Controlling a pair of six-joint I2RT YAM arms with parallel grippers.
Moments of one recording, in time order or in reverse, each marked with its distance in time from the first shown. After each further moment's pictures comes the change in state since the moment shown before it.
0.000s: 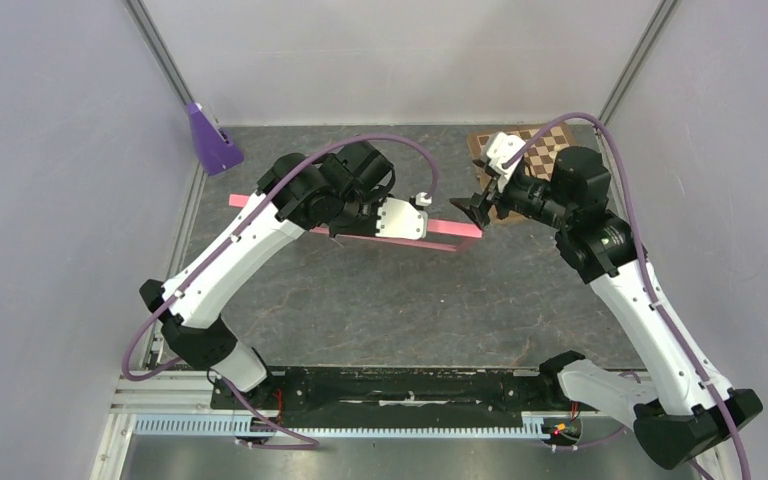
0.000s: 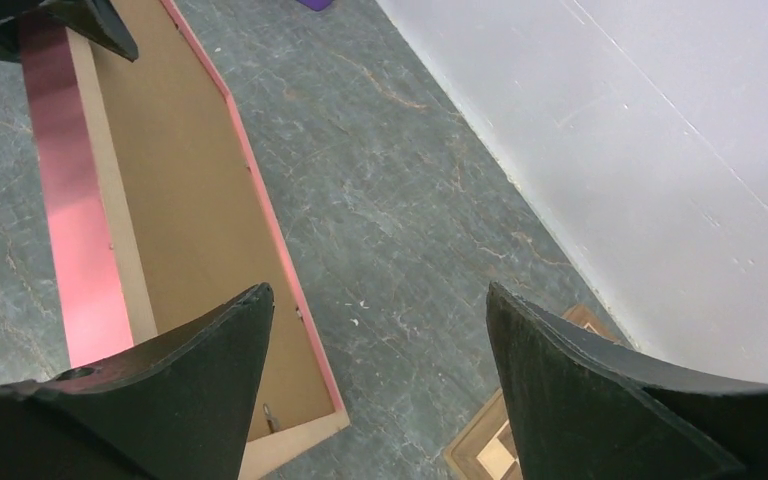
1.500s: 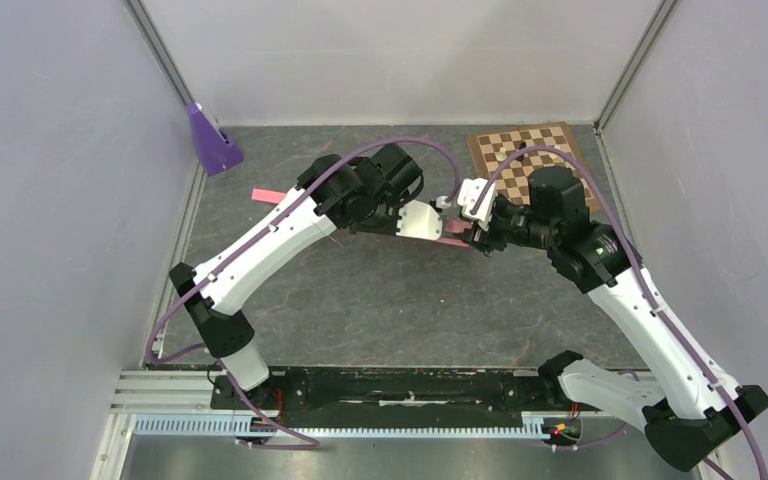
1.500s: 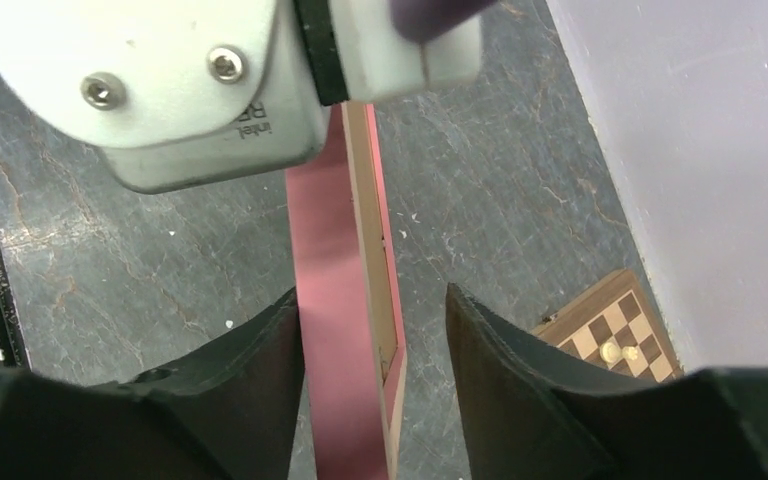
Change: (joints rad) left arm -0.042 0.106 -0.004 0.061 -0.102 -0.003; right arm 0.116 -0.028 -0.019 -0.292 0.053 -0.237
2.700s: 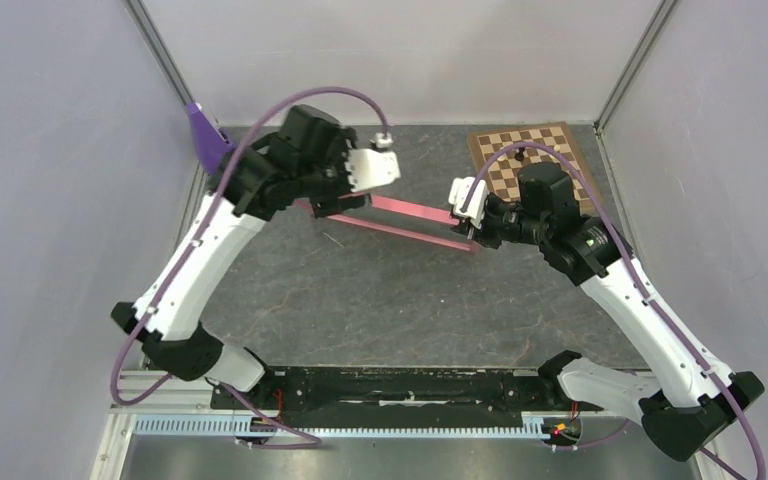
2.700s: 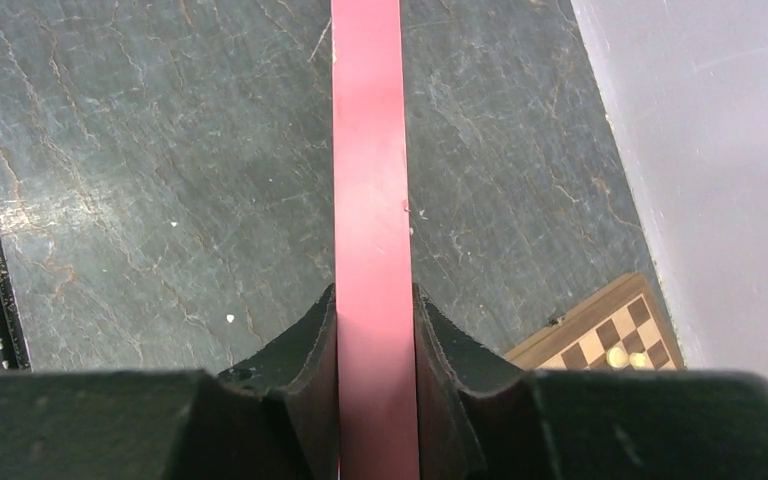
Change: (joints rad) left arm 0.200 -0.175 -0.013 0.145 0.114 -0.065; right arm 0.021 0.048 0.020 -0.011 0.013 -0.019
